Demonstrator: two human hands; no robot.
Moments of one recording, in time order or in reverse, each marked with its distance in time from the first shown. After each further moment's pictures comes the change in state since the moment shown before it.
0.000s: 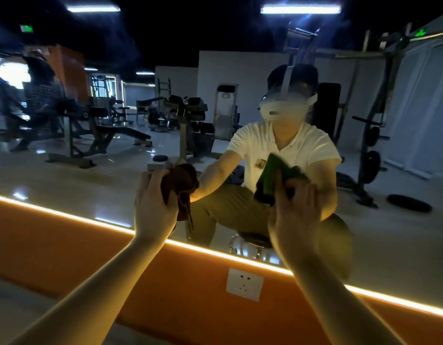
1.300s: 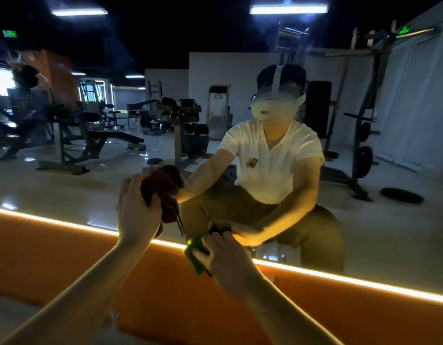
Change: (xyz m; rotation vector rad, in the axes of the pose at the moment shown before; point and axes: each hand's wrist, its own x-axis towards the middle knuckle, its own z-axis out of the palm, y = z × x) left_hand 0.012 -0.031 -0.028 -0.015 -0.030 -0.151; right_hand -0.060 -0.105 0.049 0.052 -0.524 -0.594
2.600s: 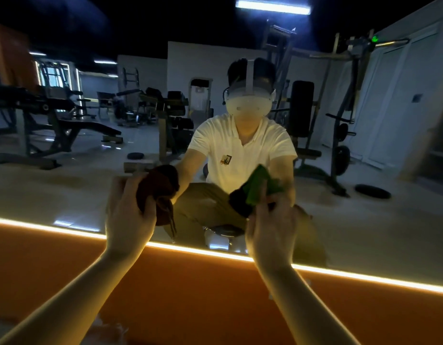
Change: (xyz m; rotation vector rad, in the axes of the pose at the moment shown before) left_hand 0.035 -0.100 -0.035 -0.028 0.021 0.241; right_hand 0.065 -0.010 -0.007 -0.031 0.645 0.709
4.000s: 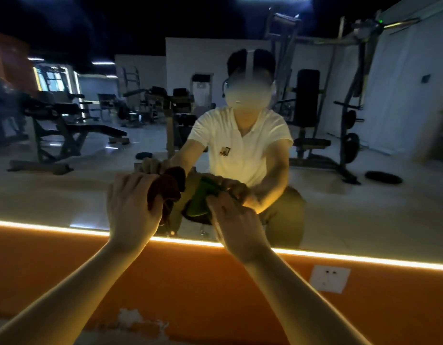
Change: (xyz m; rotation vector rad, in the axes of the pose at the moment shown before) left_hand 0.033 -0.079 -0.050 0.290 -0.127 0.186; right_hand 0.010 -0.125 0.041 0.239 -0.275 -0.388
